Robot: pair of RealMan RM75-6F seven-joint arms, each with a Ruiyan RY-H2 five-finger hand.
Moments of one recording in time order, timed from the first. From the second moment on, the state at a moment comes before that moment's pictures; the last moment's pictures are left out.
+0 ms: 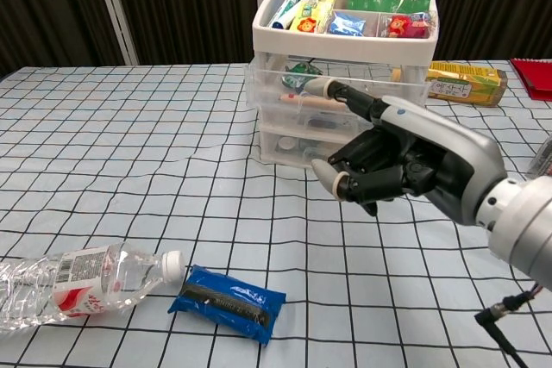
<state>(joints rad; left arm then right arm) 0.02 -1.02 -0.06 -1.68 1.52 1.64 0.01 0.42 -1.69 0.15 -1.80 -1.39 1.12 0.27</state>
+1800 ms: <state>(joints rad) 0.02 -1.00 -0.06 -1.68 1.51 1.63 -0.03 0.71 -1.69 0.34 -1.98 -0.78 1.36 -0.77</state>
